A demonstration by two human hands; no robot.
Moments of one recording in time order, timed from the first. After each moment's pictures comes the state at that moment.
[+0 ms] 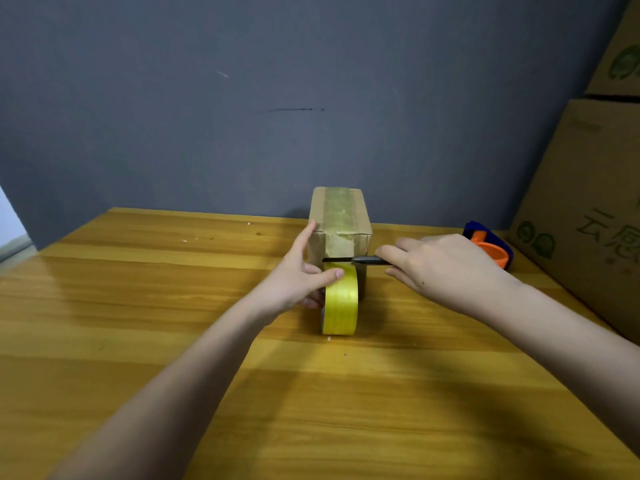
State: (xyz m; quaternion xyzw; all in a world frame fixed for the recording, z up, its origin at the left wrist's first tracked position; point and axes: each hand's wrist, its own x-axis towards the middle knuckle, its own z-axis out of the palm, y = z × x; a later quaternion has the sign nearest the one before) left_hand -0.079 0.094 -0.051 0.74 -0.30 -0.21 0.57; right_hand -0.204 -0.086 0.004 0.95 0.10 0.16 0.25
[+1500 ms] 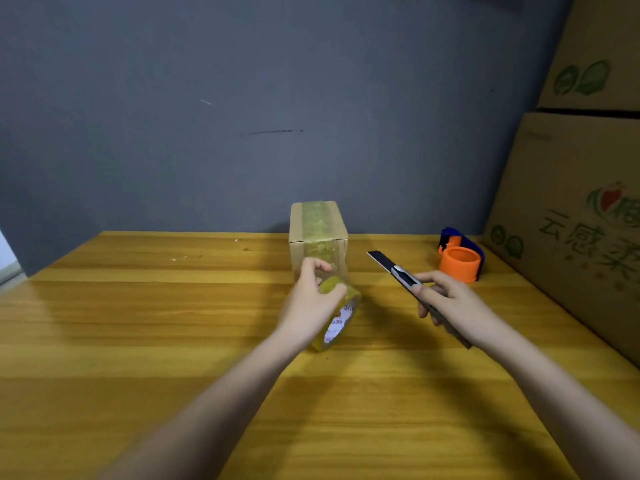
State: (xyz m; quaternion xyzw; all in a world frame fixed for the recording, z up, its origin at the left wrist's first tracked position) left_hand -0.129 0.057 -0.062 0.78 -0.27 -0.05 0.56; right_hand -0.255 -0.124 -0.041 0.87 -0.18 0.16 -0.43
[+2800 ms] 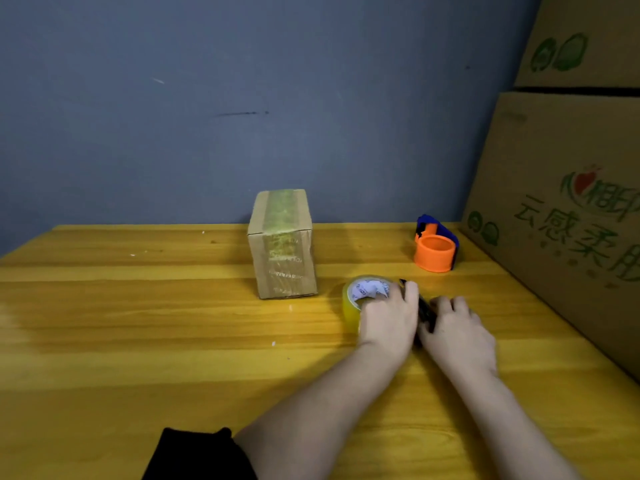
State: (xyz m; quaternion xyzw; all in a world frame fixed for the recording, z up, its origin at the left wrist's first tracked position) left_hand -0.193 -0.097 -0.113 0.89 -0.42 0.15 0.10; right_hand -0.269 -0.162 -0.113 0.90 -0.41 0.16 -0.03
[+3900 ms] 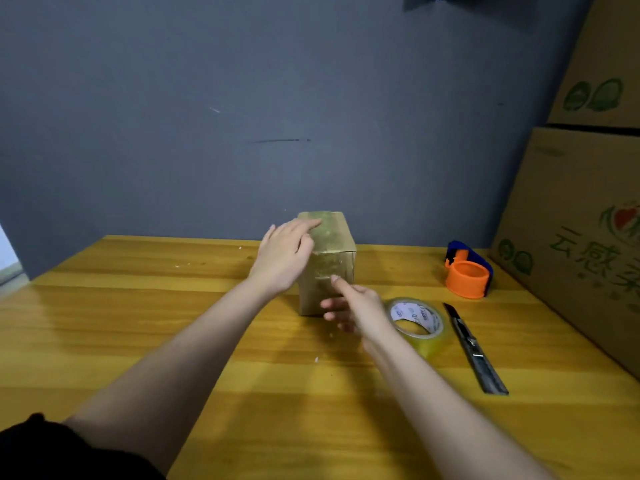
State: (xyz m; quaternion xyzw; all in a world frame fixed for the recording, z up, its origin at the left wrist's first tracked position) left_hand -0.041 0.067 -0.019 0.85 -0.39 0.15 0.32; right_hand -0.151 -0.033 -0.061 0.64 -0.24 0.15 -0.72
